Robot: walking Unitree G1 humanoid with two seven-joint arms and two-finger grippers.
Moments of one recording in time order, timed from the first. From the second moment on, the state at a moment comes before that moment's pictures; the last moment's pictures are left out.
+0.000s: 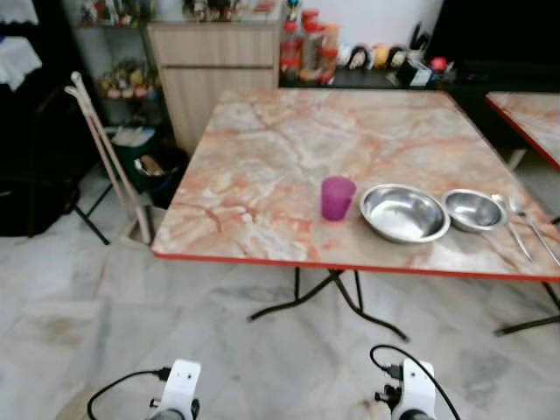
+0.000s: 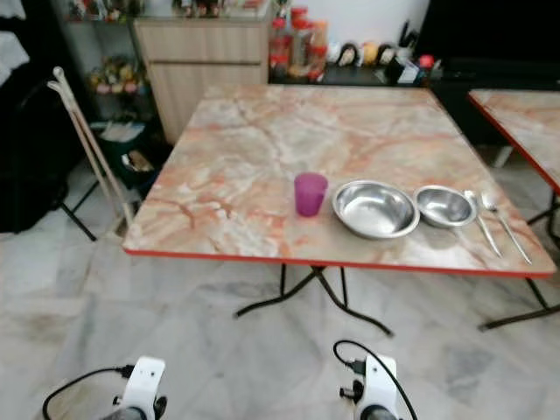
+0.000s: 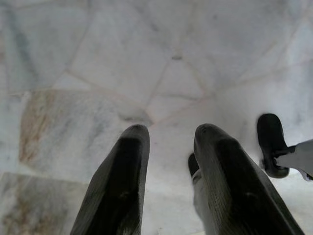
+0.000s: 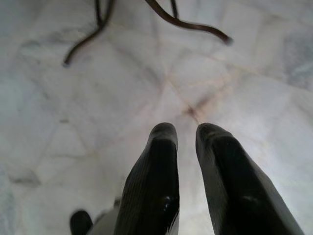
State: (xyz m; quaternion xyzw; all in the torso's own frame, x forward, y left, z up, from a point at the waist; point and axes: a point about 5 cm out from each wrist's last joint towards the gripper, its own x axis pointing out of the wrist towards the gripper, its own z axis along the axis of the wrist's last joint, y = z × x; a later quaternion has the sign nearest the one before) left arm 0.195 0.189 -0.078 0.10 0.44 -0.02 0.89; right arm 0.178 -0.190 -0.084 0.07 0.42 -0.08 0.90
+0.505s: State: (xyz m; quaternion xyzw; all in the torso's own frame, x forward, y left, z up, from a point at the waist) left arm 0.193 0.185 -0.079 0.10 0.45 -0.02 0.89; right arm 0.182 -0.191 -0.082 0.07 0.42 -0.08 0.90
